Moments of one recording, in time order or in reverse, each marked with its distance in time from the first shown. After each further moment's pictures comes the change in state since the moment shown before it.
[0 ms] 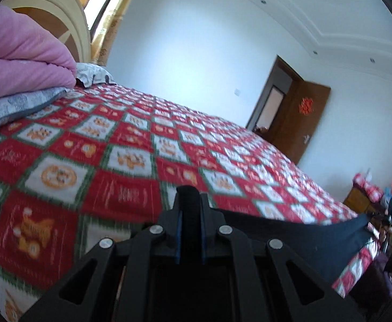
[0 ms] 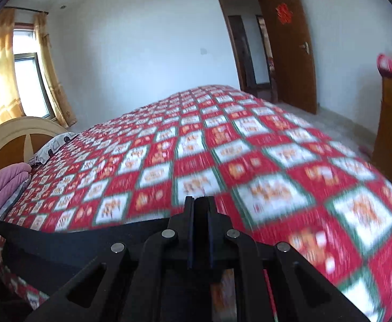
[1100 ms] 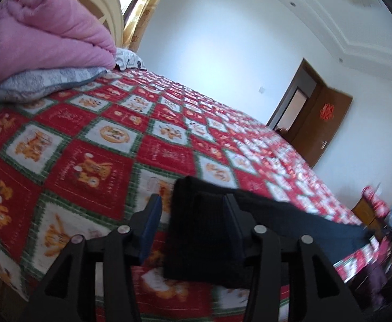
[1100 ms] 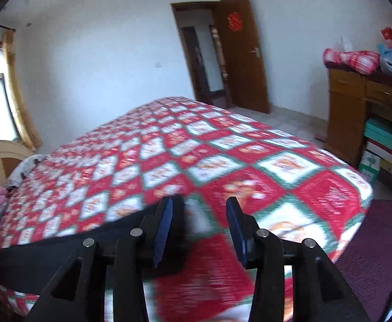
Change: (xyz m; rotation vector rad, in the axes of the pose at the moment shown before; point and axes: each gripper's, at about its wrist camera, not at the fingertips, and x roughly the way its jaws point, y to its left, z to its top) left arm -0.067 0.017 -0.027 -0.141 0.035 0.098; right arm -0.096 0.008 -0.042 0.114 -0.093 -0.192
